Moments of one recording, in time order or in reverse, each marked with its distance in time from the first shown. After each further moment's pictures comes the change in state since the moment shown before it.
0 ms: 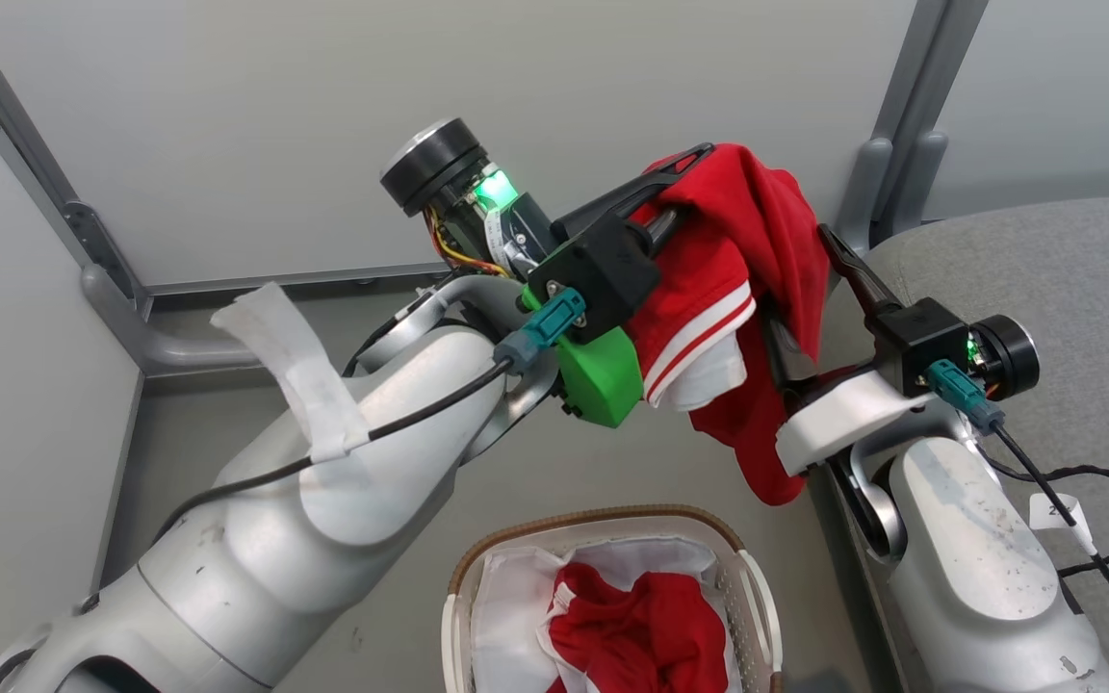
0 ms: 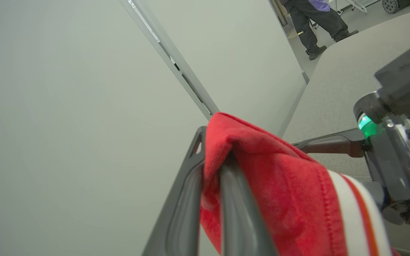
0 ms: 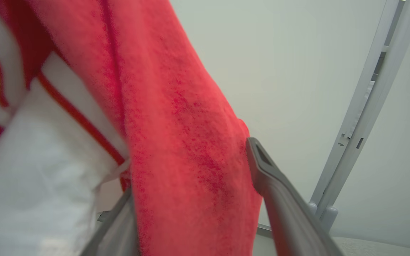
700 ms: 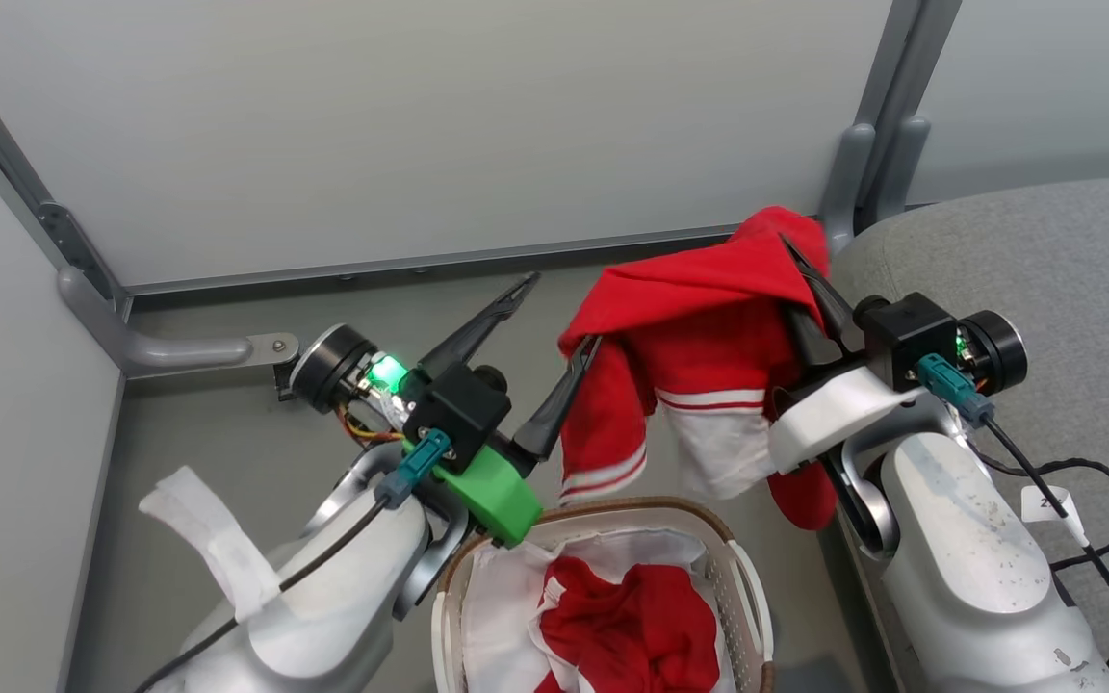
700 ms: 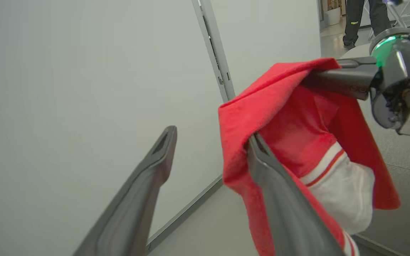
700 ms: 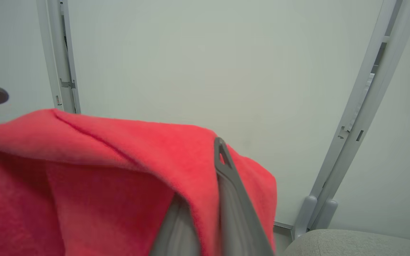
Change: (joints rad) left arm 0.317 0.077 0.076 0.016 -0.076 0.104 -0.131; right arm -0.023 0.000 0.025 0.023 0.018 0.000 0.000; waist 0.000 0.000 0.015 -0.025
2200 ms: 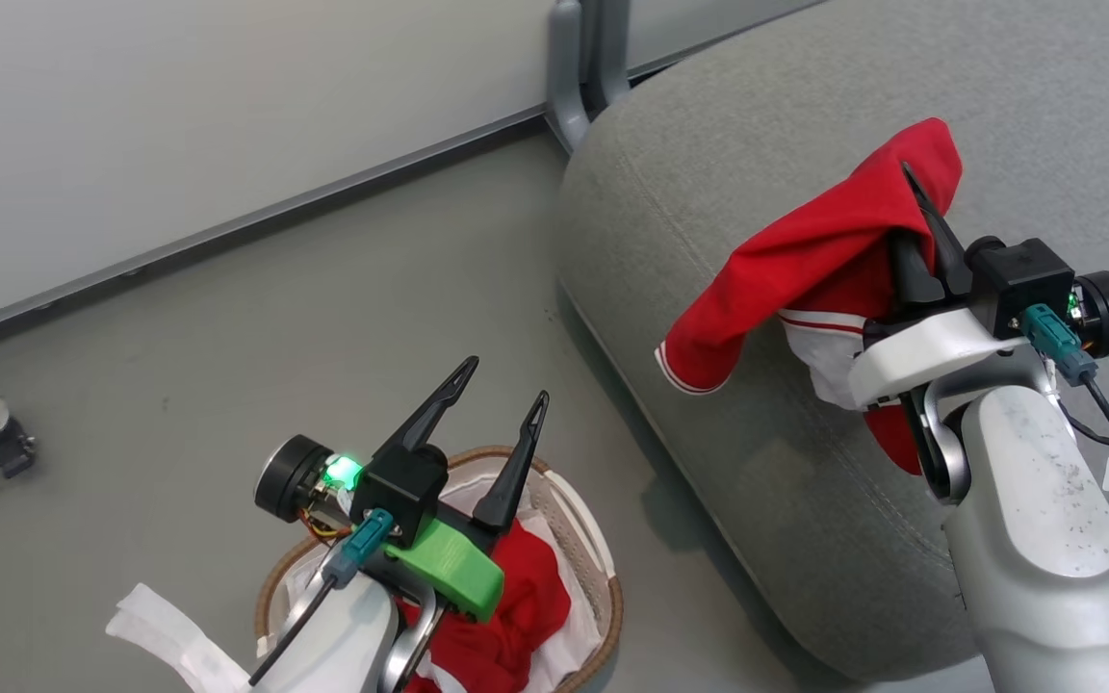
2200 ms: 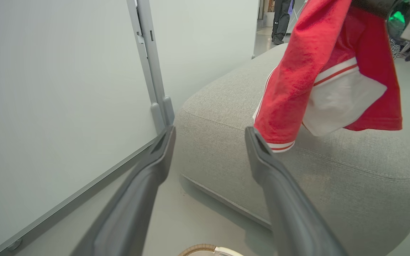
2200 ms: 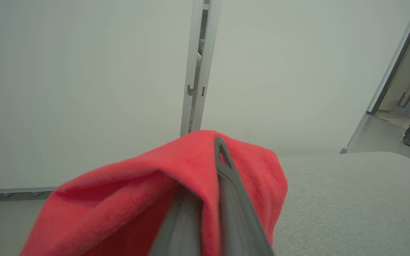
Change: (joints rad) left arm 0.288 -0.091 0.299 -0.042 0.127 -0.099 -0.006; right arm -0.039 -0.001 -0.198 -0.035 -0.087 0.000 0.000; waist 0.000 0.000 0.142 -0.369
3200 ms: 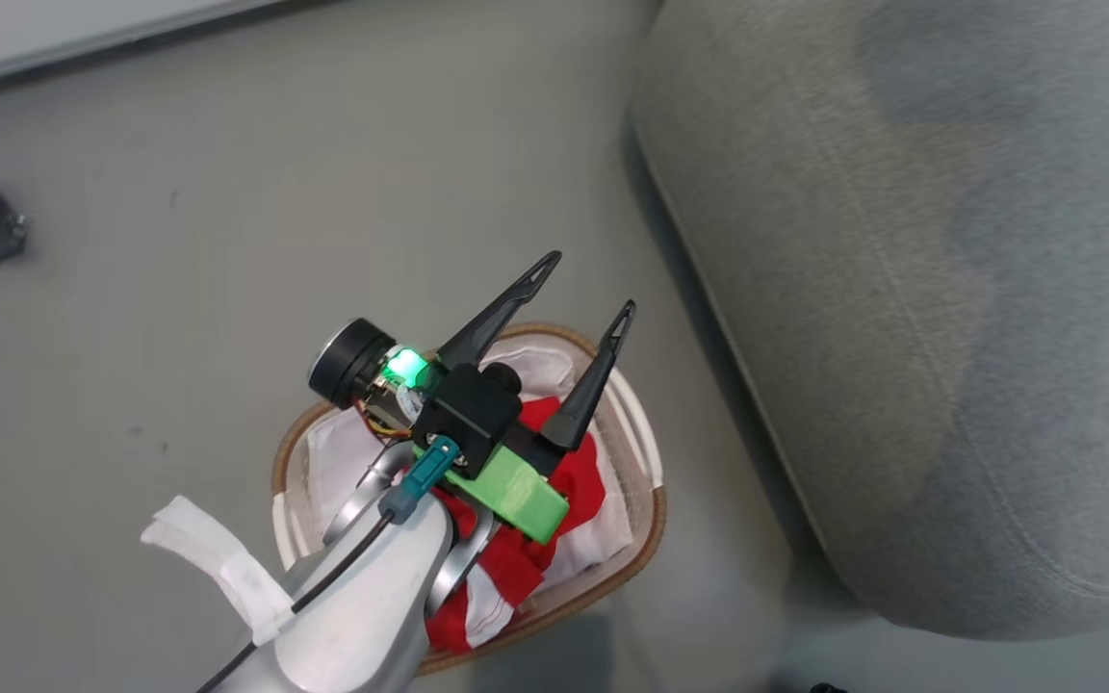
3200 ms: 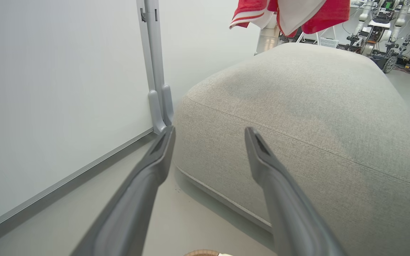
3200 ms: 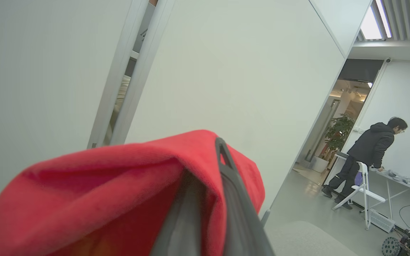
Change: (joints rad) left arm -0.183 -0.025 -0.103 -0.038 0.014 -0.005 0.000; right arm -0.528 -0.155 -0.388 0.063 -0.265 0.000 0.000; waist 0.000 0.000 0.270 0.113
